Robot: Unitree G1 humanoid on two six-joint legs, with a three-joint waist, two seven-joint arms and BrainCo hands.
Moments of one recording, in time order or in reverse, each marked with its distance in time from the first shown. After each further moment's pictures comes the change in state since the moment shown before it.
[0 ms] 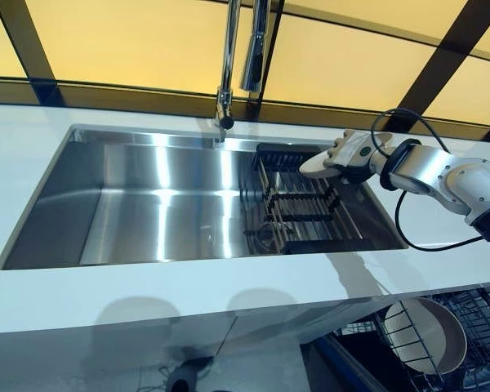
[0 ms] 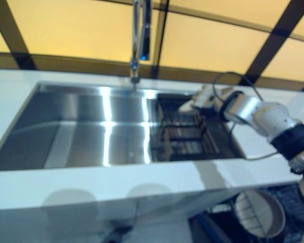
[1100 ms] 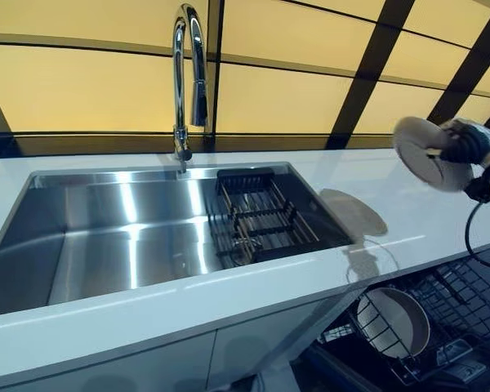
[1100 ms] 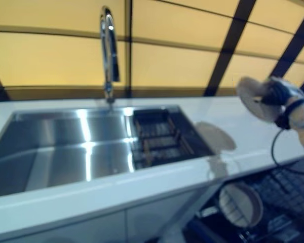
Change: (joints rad) left arm 0.061 -0.007 0.000 0.022 0.060 -0.001 -0.028; right arm 0.410 -0.124 -0.499 0.274 0.948 0.335 -0.057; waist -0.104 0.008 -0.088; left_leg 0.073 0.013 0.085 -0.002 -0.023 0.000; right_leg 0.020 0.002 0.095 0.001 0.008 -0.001
